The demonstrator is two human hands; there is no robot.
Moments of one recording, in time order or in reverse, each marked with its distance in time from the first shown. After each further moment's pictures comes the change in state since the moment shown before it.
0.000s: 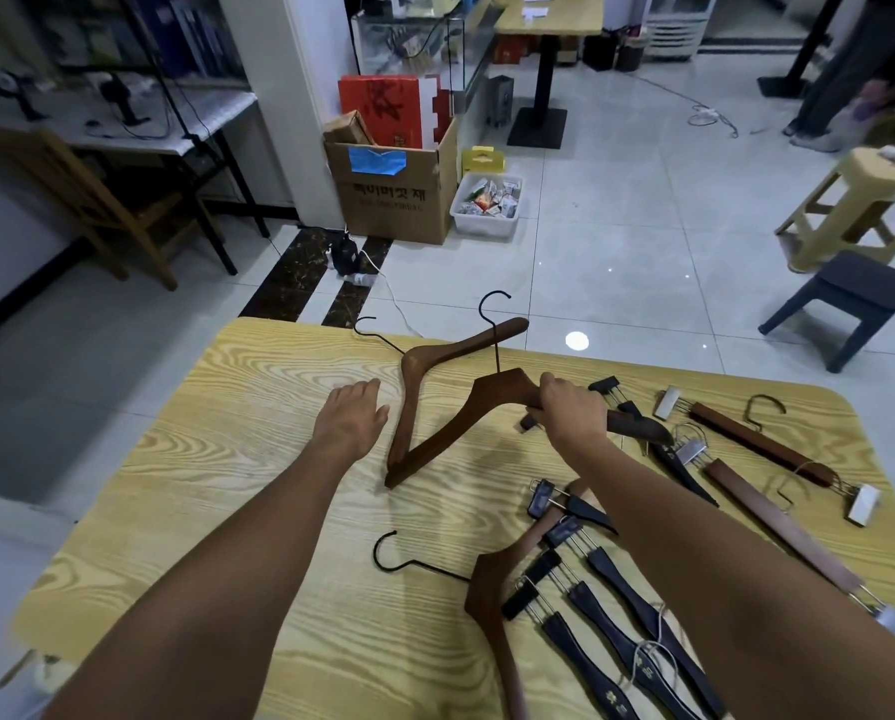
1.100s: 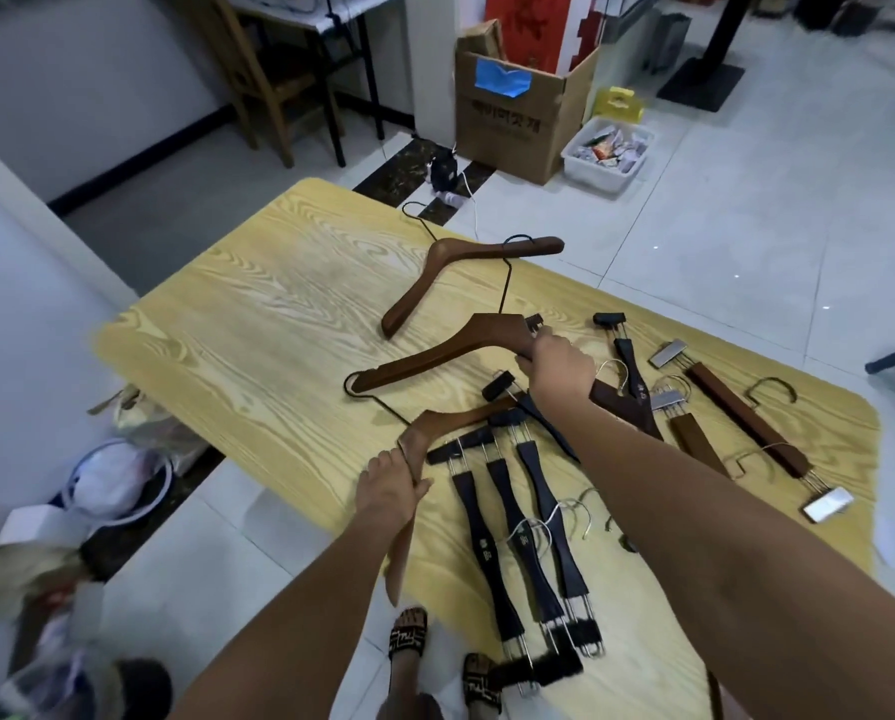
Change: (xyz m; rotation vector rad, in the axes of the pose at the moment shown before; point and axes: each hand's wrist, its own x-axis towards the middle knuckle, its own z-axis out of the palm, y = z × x) left_hand -0.207 0.193 0.159 -0.242 -0.225 -0.534; right_hand -0.072 0.064 0.033 0.158 -0.040 -0.196
